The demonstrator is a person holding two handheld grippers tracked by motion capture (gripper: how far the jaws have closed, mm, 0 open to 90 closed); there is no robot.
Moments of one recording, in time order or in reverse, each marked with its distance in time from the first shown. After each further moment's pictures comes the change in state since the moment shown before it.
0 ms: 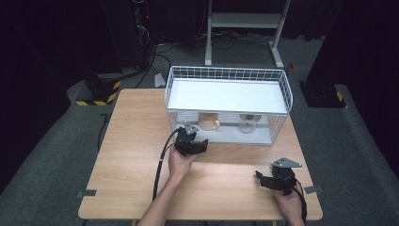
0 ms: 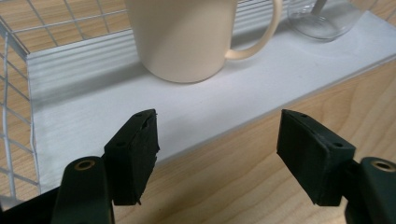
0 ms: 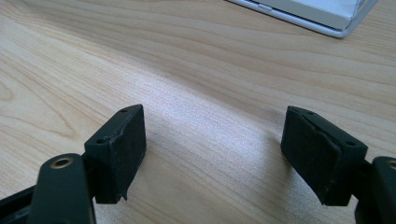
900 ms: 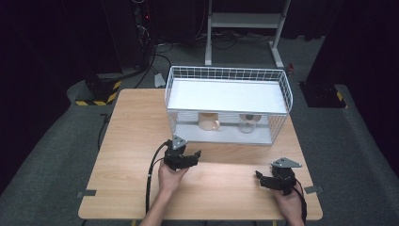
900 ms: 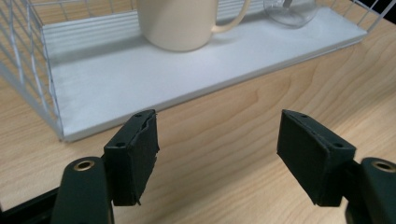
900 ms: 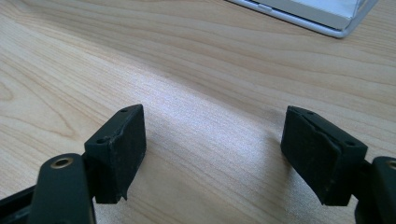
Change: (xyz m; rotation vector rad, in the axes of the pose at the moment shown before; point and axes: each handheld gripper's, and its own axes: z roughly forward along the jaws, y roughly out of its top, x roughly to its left) left arm 0.001 -0.040 -0.047 -0.037 -0.036 -0.019; right arm 0.000 0.000 0.000 0.000 0.000 0.001
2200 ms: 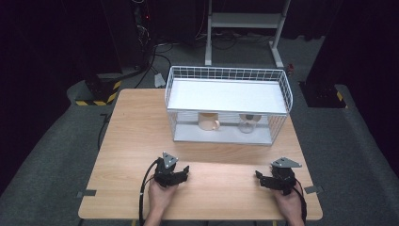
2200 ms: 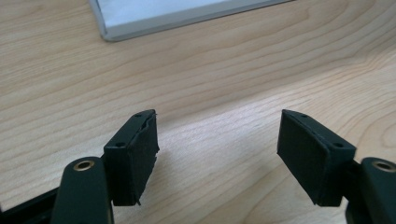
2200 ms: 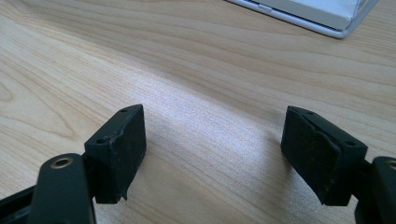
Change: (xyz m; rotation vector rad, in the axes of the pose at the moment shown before) left arm 0.010 -0.062 -0.010 0.063 0.115 -0.006; right arm 0.000 0.000 0.000 0.000 -0.002 -0.002
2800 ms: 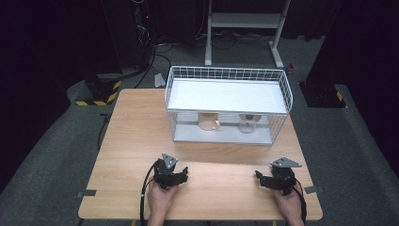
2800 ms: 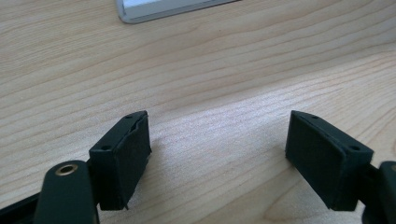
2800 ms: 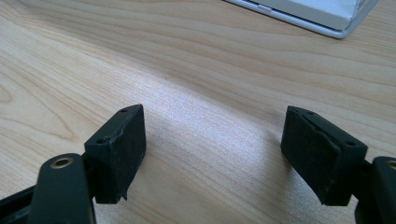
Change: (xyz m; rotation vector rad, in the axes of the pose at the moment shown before) left arm -0.001 -0.003 0.004 0.035 0.072 -0.011; right arm 0.000 0.000 0.000 0.000 -0.002 0.004
